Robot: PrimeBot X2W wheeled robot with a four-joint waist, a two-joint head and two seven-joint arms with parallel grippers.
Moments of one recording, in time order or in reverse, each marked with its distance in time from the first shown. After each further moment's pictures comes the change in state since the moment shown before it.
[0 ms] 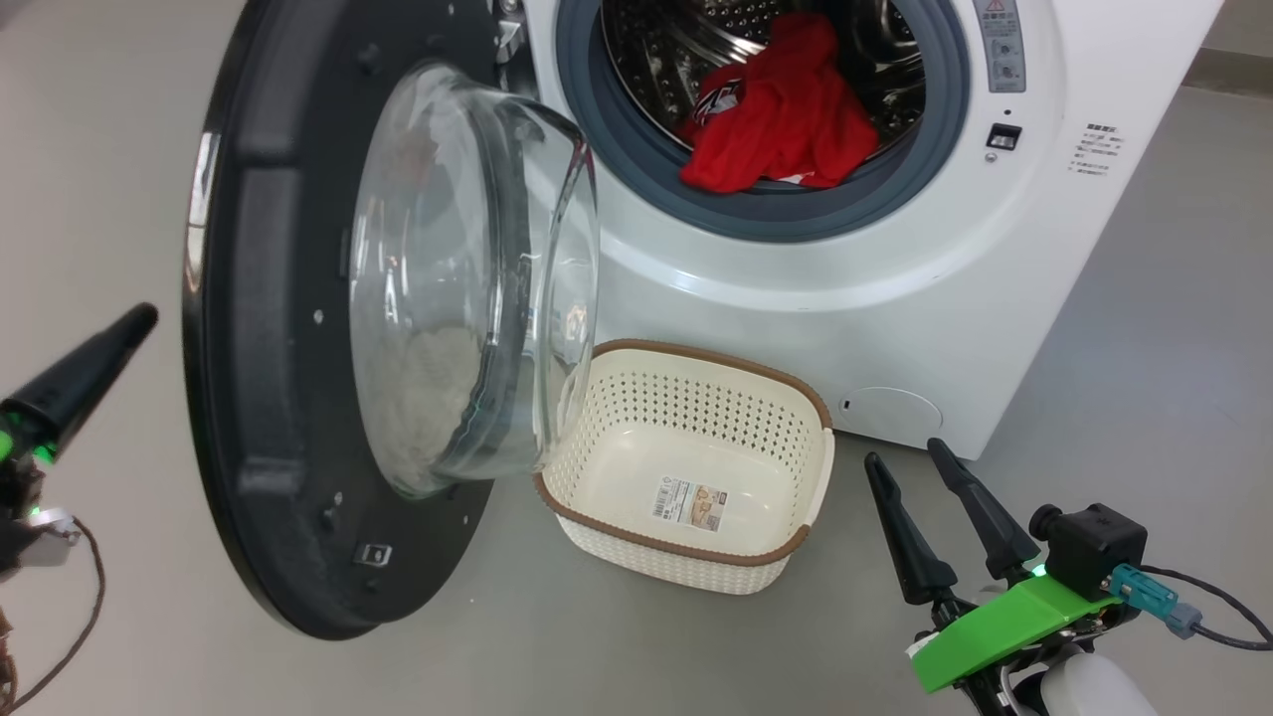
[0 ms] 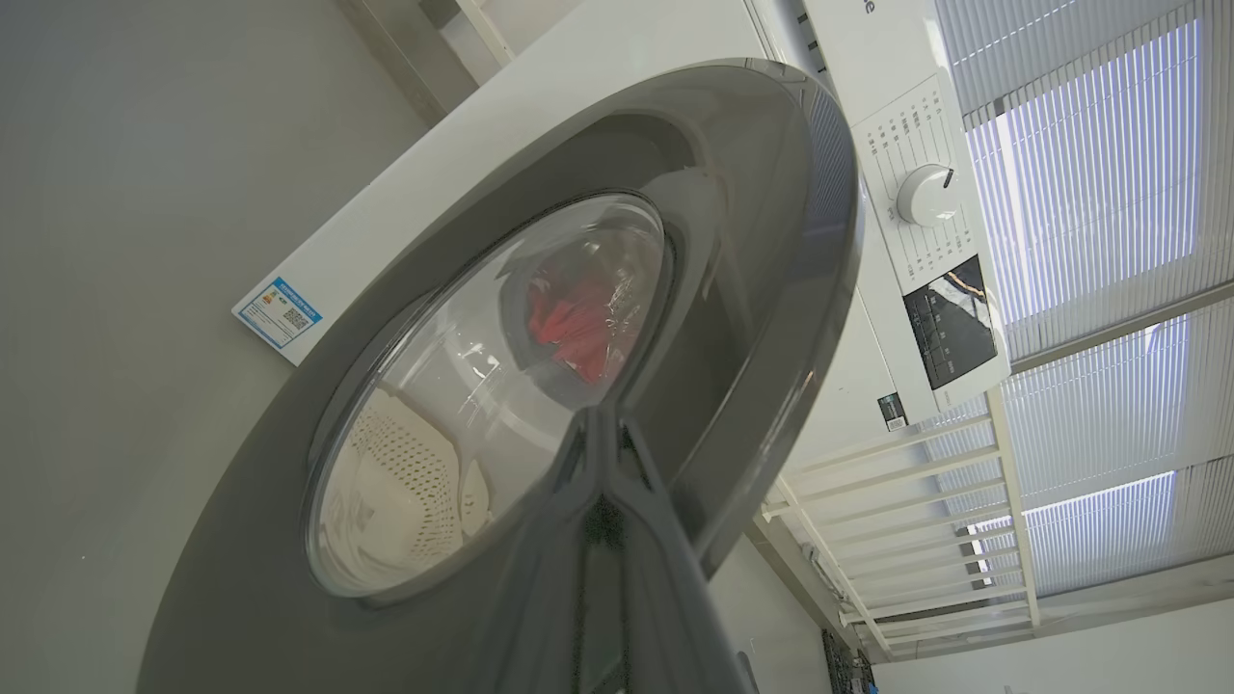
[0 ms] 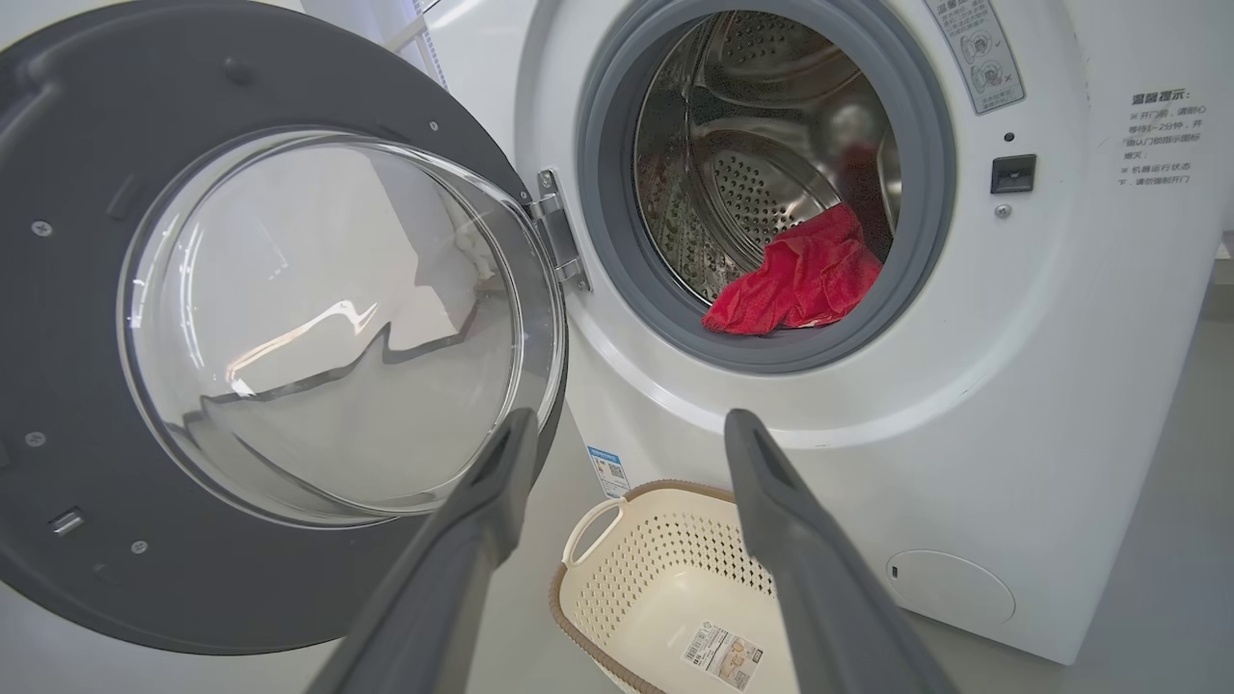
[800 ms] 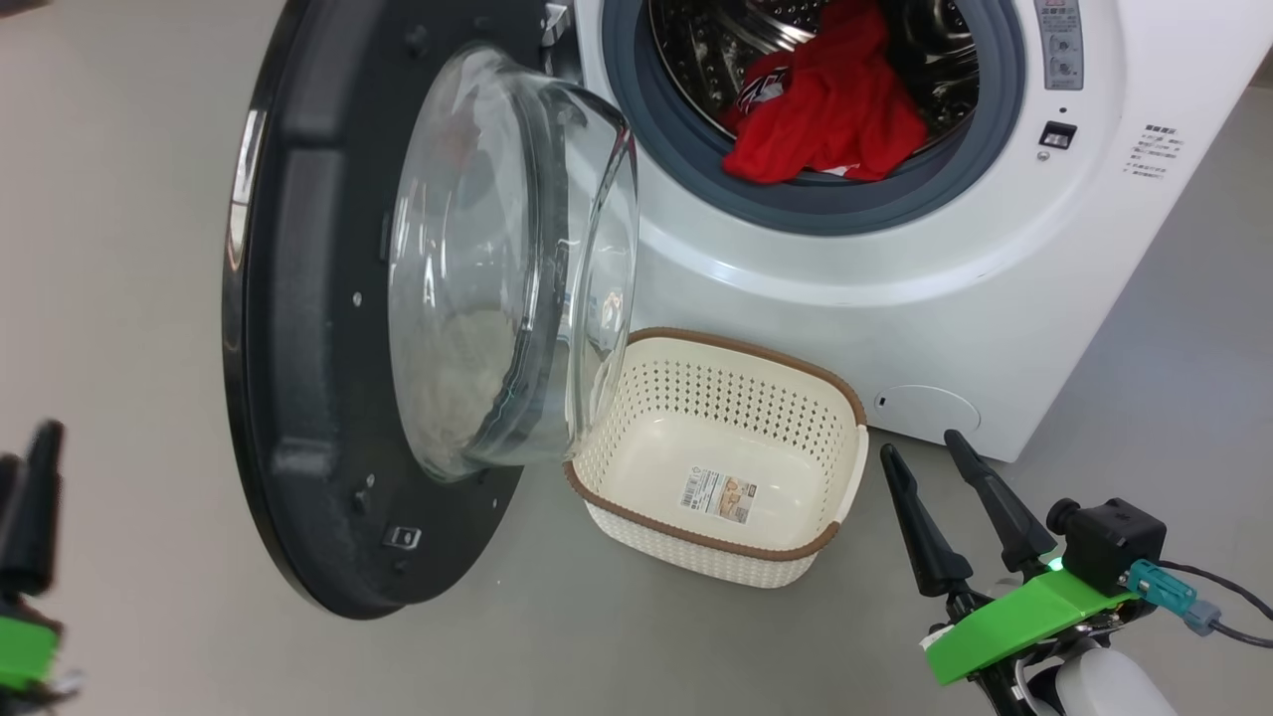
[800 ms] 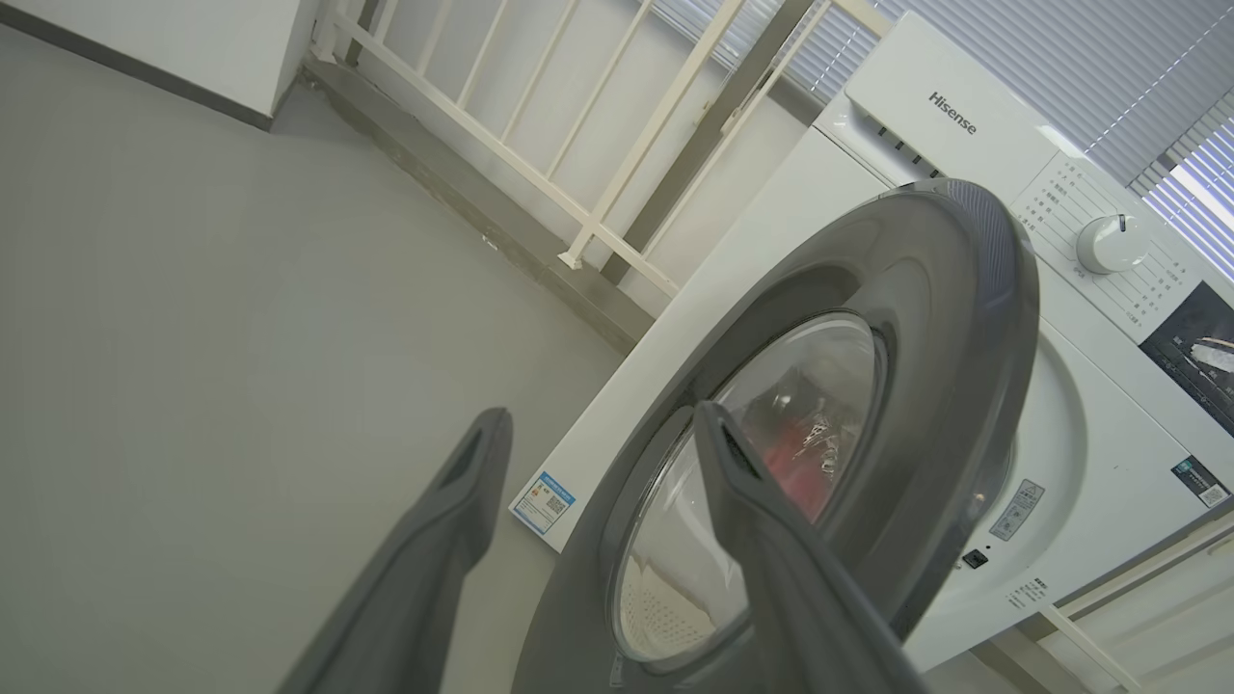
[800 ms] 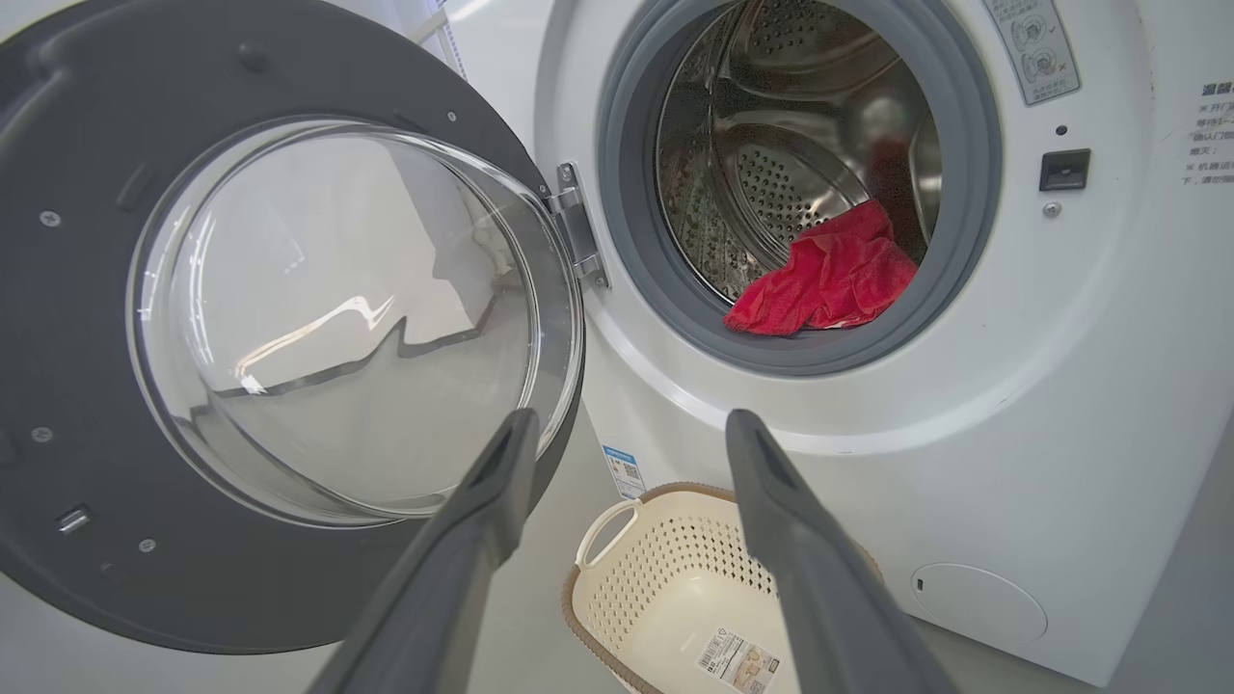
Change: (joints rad) left arm 0.328 -0.026 0.070 -0.120 0.321 -0.246 -0.493; right arm 0.000 -0.012 -0.018 -0.013 0.000 0.000 0.000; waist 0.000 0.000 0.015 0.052
